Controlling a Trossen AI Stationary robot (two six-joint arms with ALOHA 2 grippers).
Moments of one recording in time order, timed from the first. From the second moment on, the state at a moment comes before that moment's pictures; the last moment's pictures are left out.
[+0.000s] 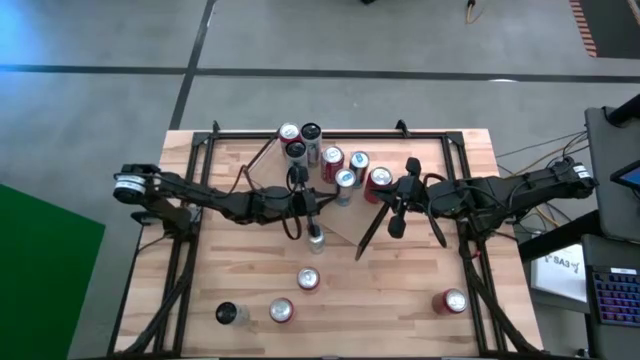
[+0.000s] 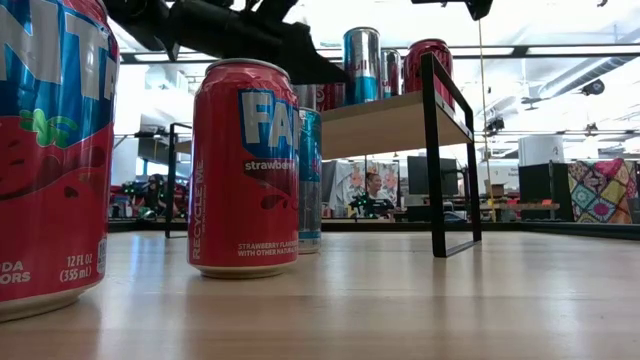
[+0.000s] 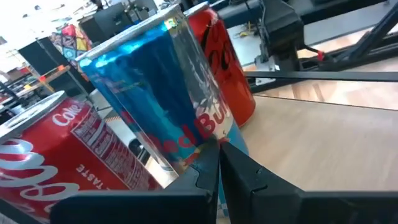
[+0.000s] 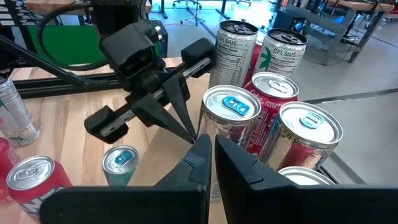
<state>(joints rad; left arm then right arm) -0.04 1.57 0.84 0.57 -0.38 0.36 0.22 1.05 0.98 -0.28 0.53 0.12</state>
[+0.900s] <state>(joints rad) -0.04 1.61 0.84 0.64 -0.31 0.34 0.22 1.05 0.97 -0.28 0.53 0.12</state>
